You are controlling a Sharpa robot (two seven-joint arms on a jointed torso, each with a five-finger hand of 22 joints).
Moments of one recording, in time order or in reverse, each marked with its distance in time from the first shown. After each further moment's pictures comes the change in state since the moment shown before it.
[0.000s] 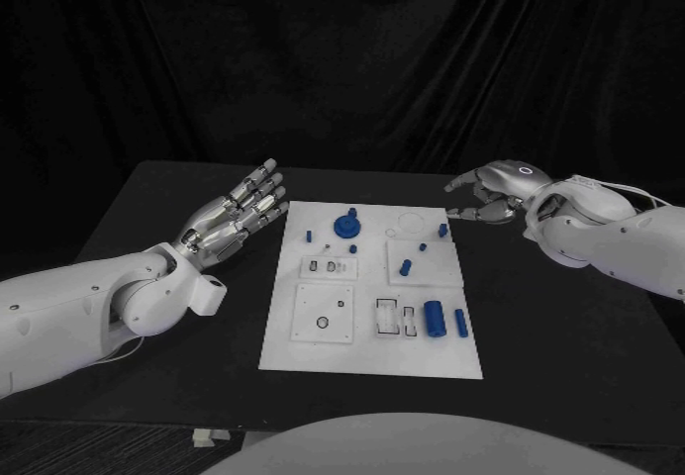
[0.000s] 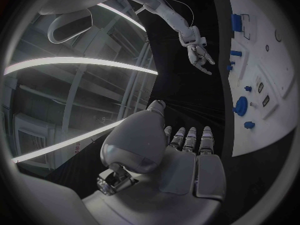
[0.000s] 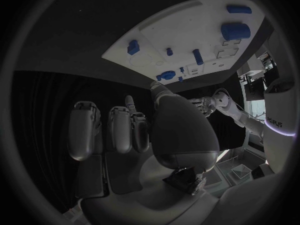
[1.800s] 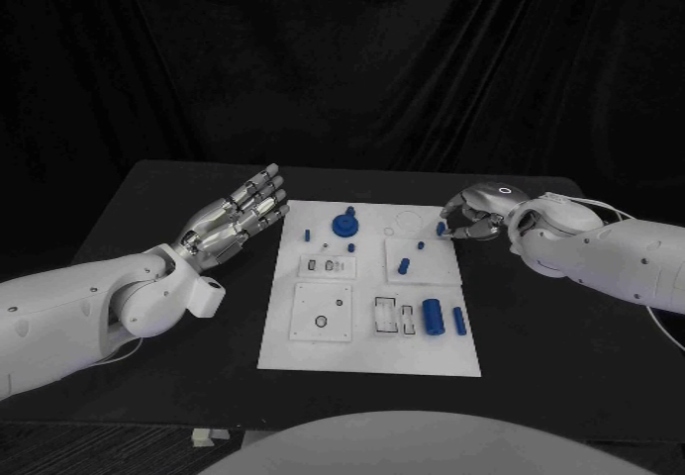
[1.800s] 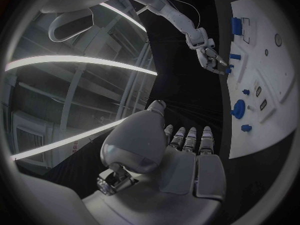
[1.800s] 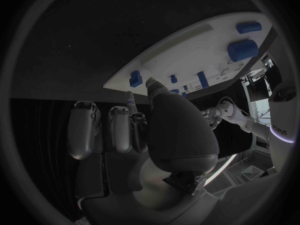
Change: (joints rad) left arm -0.005 0.004 0.000 -0.003 0.000 0.022 -0.013; left_hand 0.000 0.000 0.008 -0.003 0.000 0.038 0.038 0.004 0.008 0.000 0.014 0.000 0.001 -0.004 0.003 0.000 0.000 0.000 0.000 0.000 0.000 0.000; right arm -0.079 0.096 0.000 -0.140 0.004 0.058 -0.001; right_hand 0.099 -0.008 -0.016 0.022 0.079 0.104 0.021 0.054 0.032 0.003 0.011 0.000 0.000 0.000 0.000 -0.009 -0.001 0.000 0.000 0.000 -0.017 0.001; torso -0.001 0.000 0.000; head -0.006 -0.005
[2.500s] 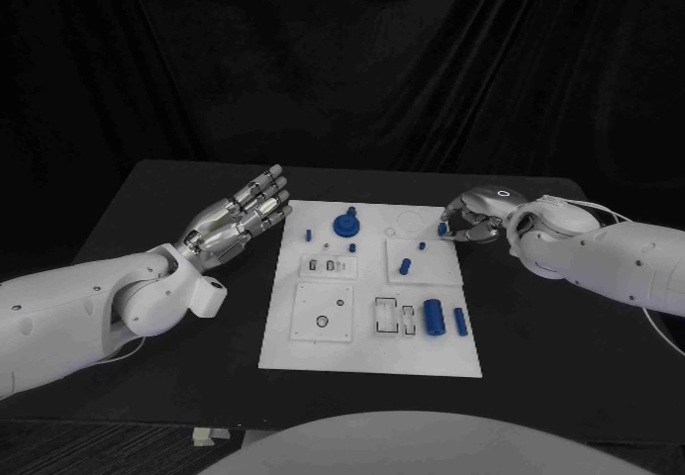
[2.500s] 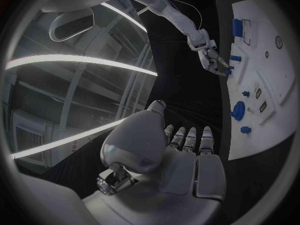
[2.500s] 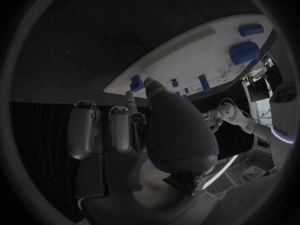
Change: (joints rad) left arm -0.001 0.003 0.000 -0.001 0.000 0.009 -0.002; left_hand 0.000 0.000 0.000 0.000 0.000 -0.002 0.005 0.000 0.000 0.003 0.003 0.000 0.000 0.000 0.000 0.000 0.000 0.000 0.000 0.000 0.000 0.000; right arm -0.010 0.021 0.000 -0.028 0.000 0.014 -0.001; right_hand 0.020 0.004 0.005 -0.011 0.049 0.004 0.004 0.004 0.010 0.000 0.000 0.000 0.000 0.000 0.000 0.000 -0.003 0.000 0.000 0.000 -0.004 0.000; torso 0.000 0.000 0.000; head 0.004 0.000
